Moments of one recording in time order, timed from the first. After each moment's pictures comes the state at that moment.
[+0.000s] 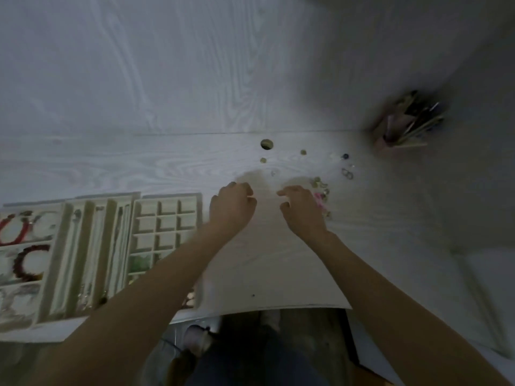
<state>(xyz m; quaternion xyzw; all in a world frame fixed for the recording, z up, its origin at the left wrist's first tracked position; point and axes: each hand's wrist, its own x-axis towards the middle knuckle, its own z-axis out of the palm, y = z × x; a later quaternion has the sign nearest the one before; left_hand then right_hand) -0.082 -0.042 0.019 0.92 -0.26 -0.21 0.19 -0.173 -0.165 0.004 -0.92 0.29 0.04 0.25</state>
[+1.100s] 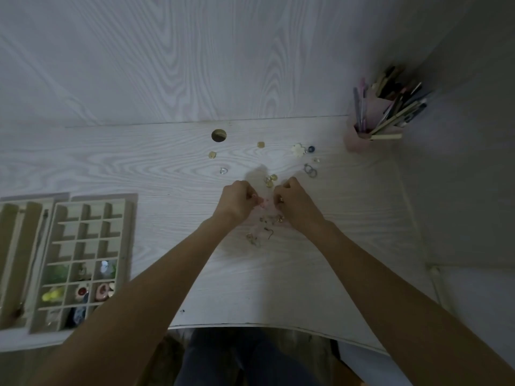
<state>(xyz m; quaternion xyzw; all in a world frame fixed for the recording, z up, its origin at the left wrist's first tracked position) -0.121 -0.179 -0.012 0.88 -0.19 -0.32 0.29 -0.204 -0.308 -0.053 -0.95 0.17 0.09 0.26</state>
